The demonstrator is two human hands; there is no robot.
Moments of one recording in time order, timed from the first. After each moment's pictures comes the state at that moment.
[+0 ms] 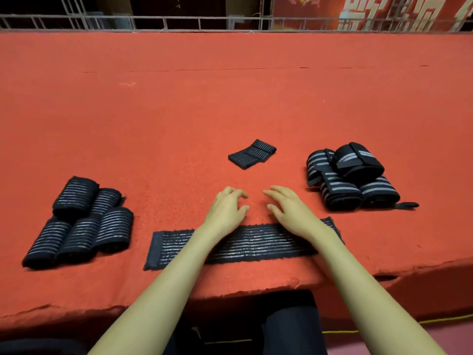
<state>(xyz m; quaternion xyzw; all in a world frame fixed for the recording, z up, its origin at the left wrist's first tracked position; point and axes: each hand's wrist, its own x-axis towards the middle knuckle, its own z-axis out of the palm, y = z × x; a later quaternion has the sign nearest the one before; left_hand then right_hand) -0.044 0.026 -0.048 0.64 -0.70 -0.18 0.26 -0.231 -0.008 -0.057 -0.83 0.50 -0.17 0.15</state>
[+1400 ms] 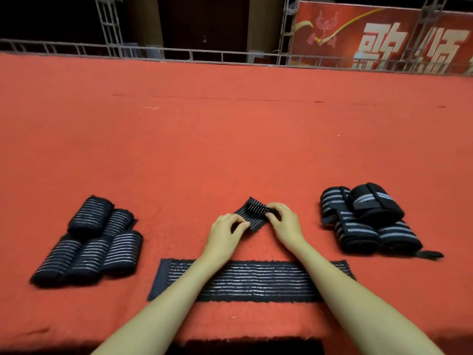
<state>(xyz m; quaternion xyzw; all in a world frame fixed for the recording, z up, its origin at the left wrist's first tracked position) -0.023 0.016 -0.063 0.63 -0.63 -0.17 0.43 -0.186 -0.071 -0.075 -0.73 0.52 -0.37 0.24</state>
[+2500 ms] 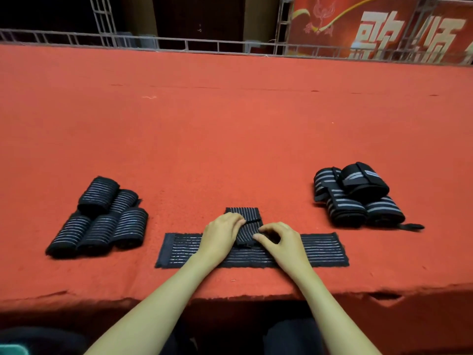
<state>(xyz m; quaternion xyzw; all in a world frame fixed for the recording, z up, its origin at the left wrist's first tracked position) -0.025 0.058 -0.083 0.63 -0.71 -0.04 0.31 -0.205 0.054 -0.080 -0.74 0.50 -0.36 0.26</state>
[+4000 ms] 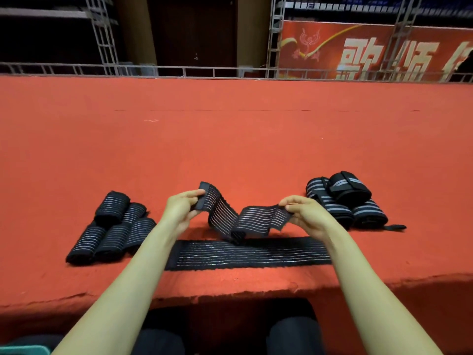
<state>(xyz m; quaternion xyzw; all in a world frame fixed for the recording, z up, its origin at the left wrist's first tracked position) 0.040 0.067 0.013 0.57 -0.31 -0.46 0.61 -0.243 0.022 0.012 -0.52 0.46 -0.39 0.60</state>
